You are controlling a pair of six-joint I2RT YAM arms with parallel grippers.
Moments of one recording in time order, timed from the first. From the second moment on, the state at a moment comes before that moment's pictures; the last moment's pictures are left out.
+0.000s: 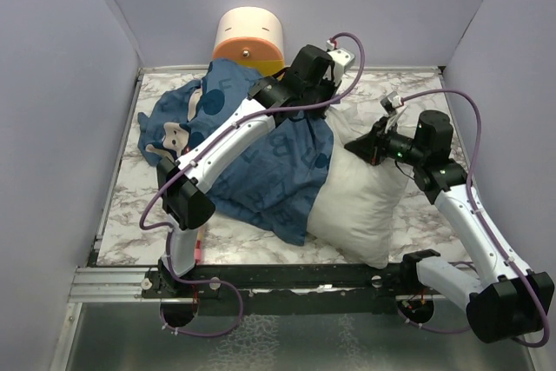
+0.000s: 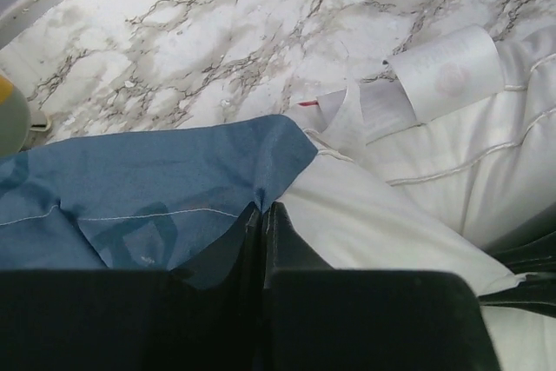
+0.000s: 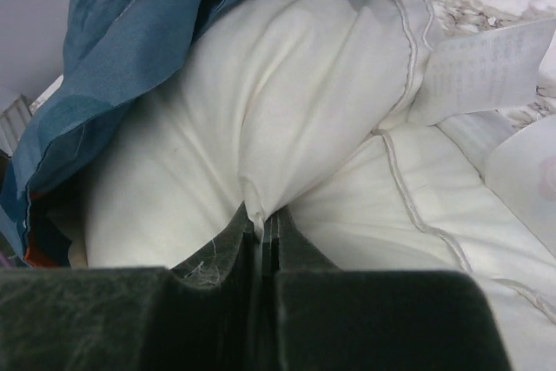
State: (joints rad) left arm -0.80 1.96 2.15 -0.80 -0.02 -0.05; right arm 0.19 1.00 0.83 -0.15 -0.72 0.12
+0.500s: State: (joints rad) left arm -0.64 1.89 2.26 -0.43 0.17 -0.46; right arm 0.20 1.27 1.09 -0.08 -0.73 0.29
